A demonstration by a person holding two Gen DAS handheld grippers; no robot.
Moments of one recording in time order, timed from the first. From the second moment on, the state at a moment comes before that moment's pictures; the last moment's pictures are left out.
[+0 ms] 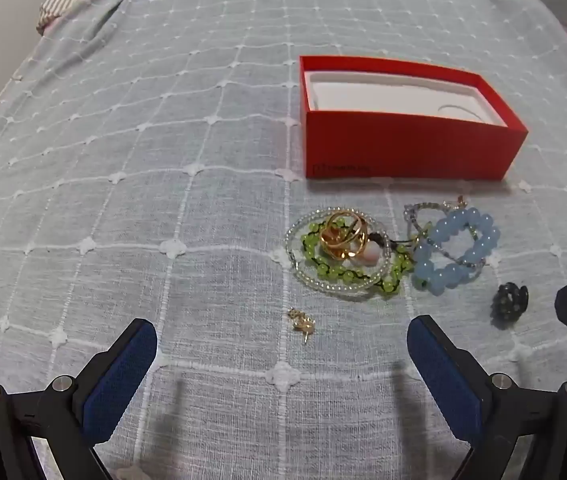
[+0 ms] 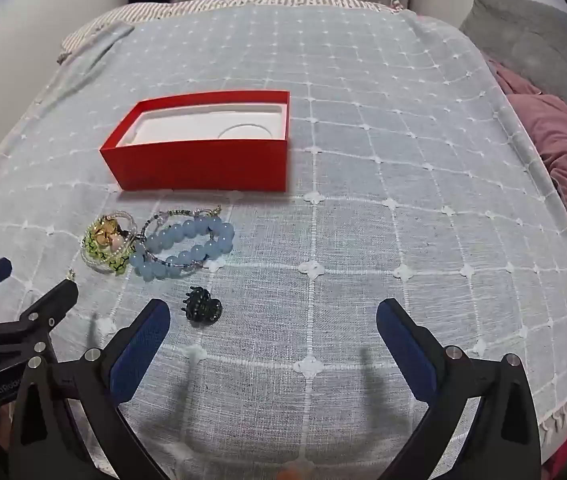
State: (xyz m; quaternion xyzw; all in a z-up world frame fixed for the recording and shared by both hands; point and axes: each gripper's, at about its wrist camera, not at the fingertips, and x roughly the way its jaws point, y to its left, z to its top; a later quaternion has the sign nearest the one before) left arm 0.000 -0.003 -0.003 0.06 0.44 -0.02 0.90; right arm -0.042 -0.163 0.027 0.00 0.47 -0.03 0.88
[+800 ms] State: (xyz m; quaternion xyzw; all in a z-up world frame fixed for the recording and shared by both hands) left arm 0.005 0.004 -0.003 0.03 0.46 -0.03 0.89; right arm -0.037 -0.154 0.021 -0.03 0.50 -0.04 0.87
